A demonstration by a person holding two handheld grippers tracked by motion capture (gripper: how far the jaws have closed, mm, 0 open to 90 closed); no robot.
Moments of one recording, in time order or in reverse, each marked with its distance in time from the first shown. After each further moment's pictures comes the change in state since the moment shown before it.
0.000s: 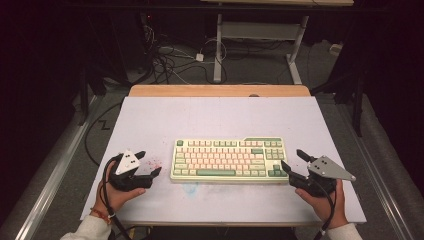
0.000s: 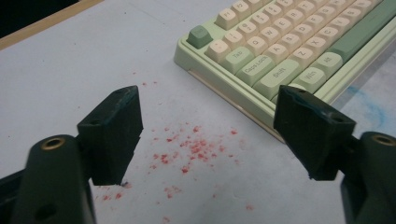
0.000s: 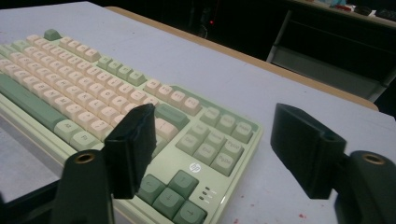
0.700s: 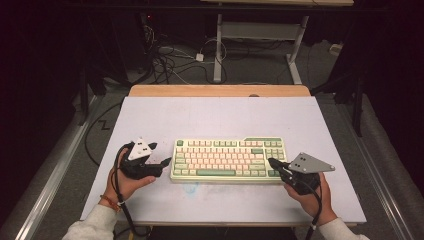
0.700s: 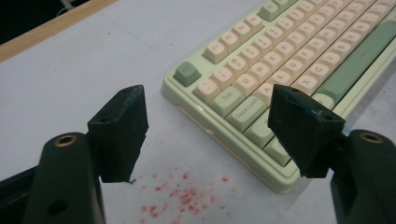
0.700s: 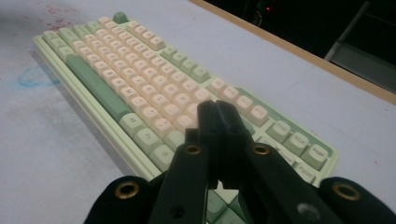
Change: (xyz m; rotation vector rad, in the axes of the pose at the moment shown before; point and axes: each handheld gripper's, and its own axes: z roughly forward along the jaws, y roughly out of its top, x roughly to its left) left arm -0.001 0.039 0.021 0.015 -0.061 0.014; right arm 0.022 0.017 0.021 0.073 0.218 -0.093
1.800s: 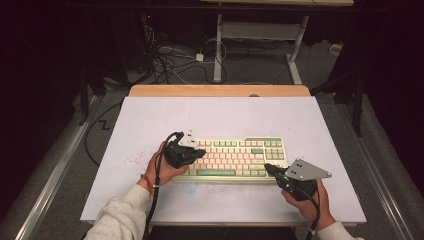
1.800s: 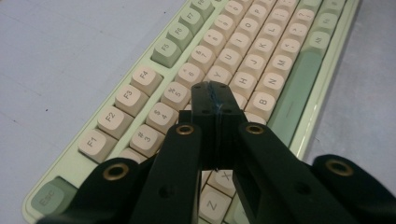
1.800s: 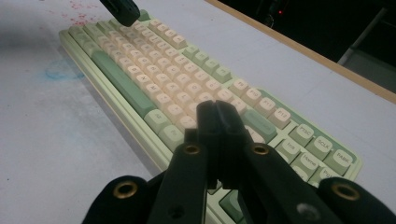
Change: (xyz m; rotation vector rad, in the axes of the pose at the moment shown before) left arm -0.040 0.066 0.075 0.126 -0.251 0.154; right arm 0.015 -0.002 -0.003 -0.005 0.030 -0.032
